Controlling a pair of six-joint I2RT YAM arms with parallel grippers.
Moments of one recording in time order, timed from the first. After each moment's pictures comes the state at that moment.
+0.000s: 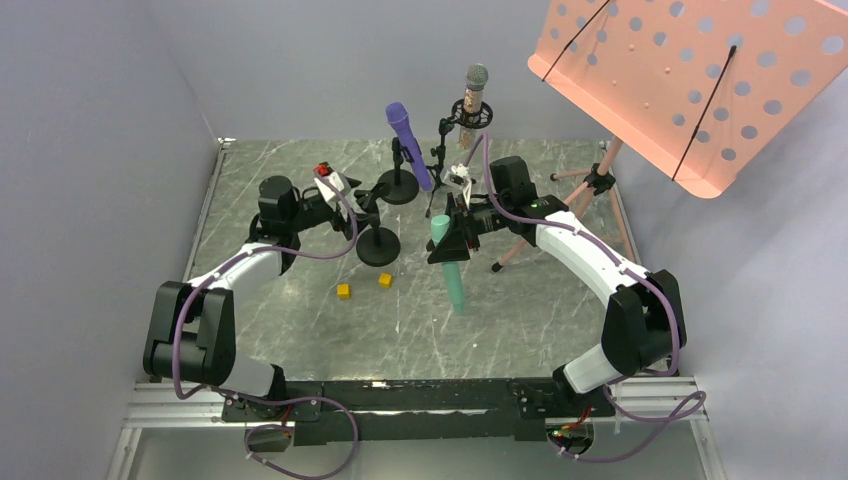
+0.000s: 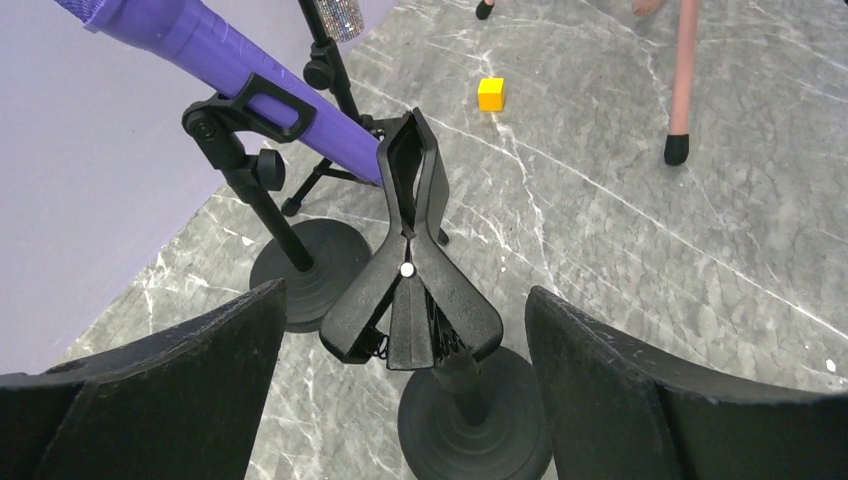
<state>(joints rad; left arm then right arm) -0.17 1.44 0.77 0.55 0.86 0.29 0.43 1.51 1.16 -0.36 -1.24 -0.14</state>
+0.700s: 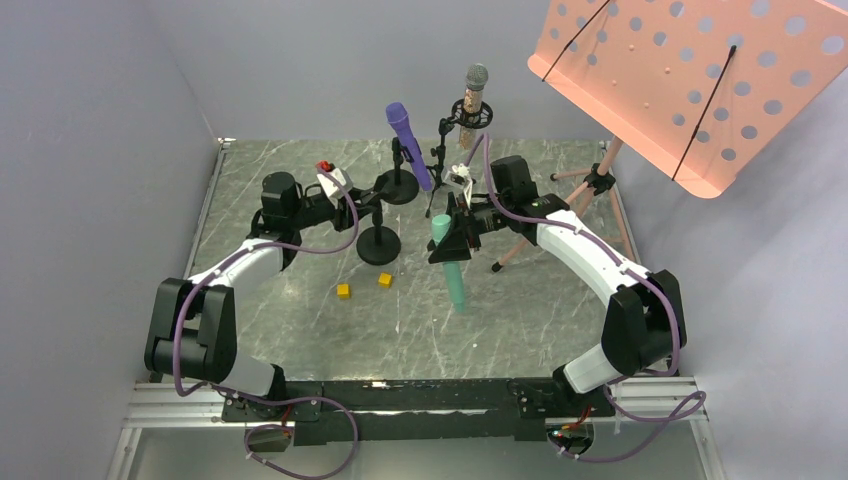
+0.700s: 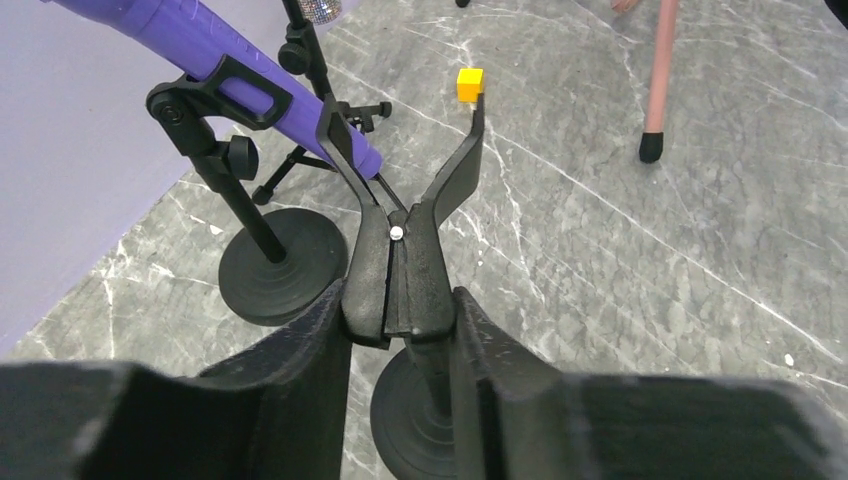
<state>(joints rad) -0.17 1.46 0.81 0.50 0.88 0.27 0.43 1.51 1.17 -0.38 -1.24 -0.16</state>
